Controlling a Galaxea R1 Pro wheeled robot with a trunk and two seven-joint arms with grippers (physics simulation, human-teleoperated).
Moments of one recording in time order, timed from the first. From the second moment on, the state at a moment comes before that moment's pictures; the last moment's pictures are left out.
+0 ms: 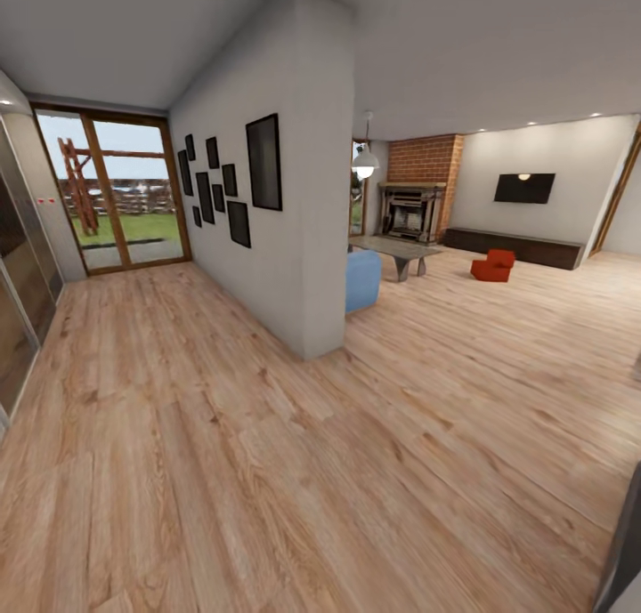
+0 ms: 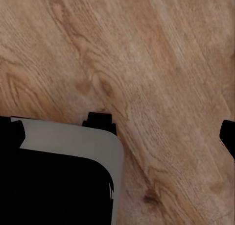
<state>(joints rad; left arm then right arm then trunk) 0.00 -0.02 0.00 -0.12 0.27 -0.02 0.00 -0.19 -0.07 0.17 0.03 -0.06 -0.17 0.04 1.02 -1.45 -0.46</state>
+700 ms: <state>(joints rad) 0.00 -0.02 0.01 -0.12 0.27 -0.02 0.00 -0.19 -0.07 0.17 0.03 -0.06 -0.17 0.04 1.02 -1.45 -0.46</state>
